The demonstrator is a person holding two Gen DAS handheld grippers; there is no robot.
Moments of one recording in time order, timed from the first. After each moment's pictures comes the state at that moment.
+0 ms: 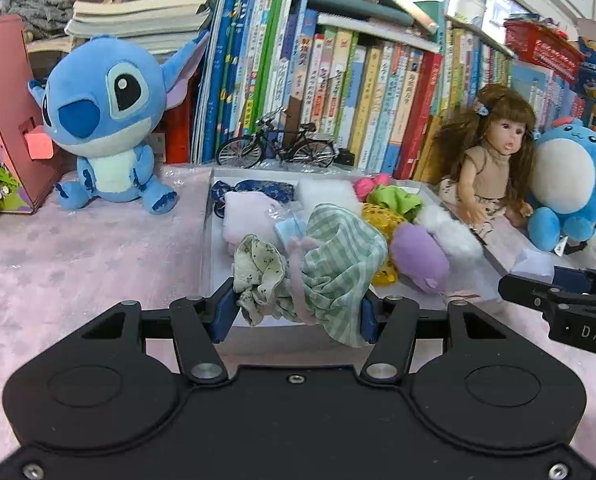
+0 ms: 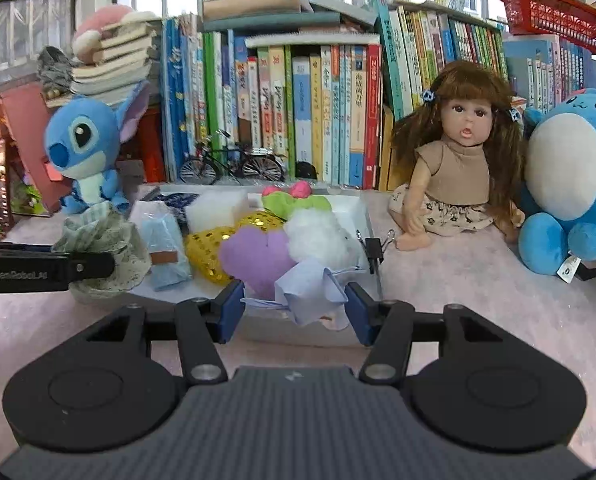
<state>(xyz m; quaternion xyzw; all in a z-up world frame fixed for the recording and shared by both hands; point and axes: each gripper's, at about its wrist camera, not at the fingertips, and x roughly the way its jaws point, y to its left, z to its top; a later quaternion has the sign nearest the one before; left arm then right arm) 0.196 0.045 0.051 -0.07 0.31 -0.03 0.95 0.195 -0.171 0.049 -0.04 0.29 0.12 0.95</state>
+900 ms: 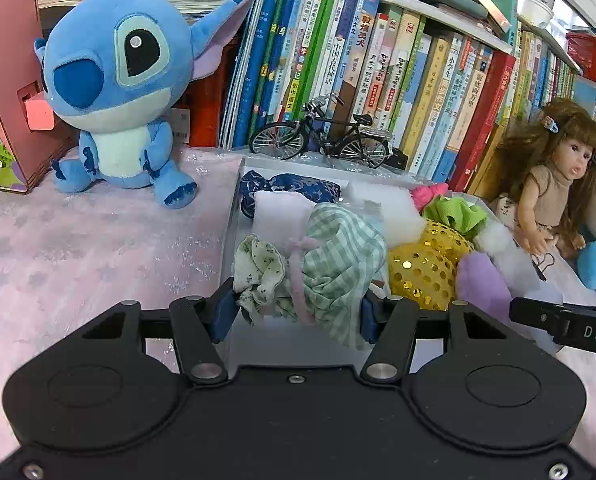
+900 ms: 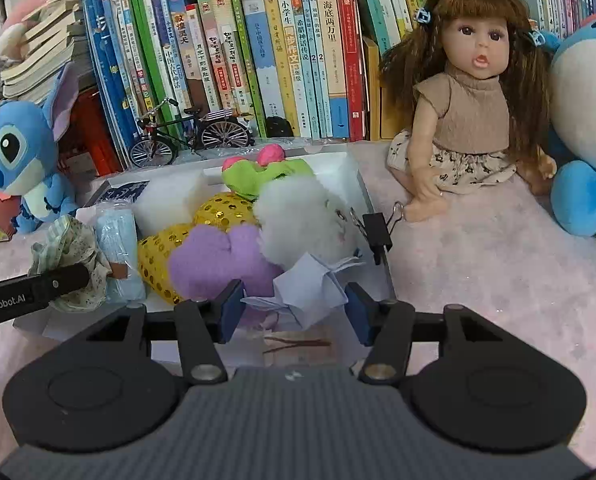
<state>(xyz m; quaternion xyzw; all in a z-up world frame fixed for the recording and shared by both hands) 0.265 0.067 0.019 -0.11 0.33 0.03 0.94 0.275 -0.167 0.021 0.03 0.37 0.09 0.92</state>
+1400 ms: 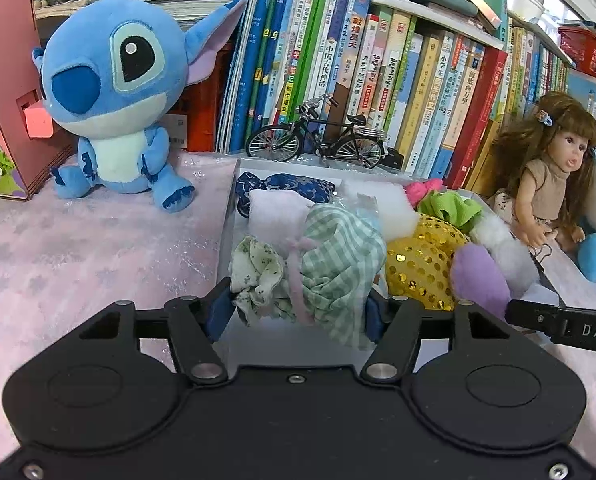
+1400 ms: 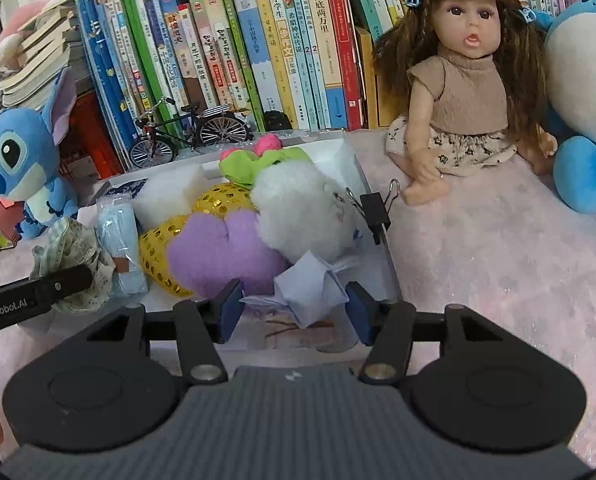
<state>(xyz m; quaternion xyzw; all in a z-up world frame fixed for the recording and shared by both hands) 0.262 0.064 0.018 -0.10 0.32 0.03 0.94 0.268 -0.174 0.013 0.05 0.37 0.09 0.92</state>
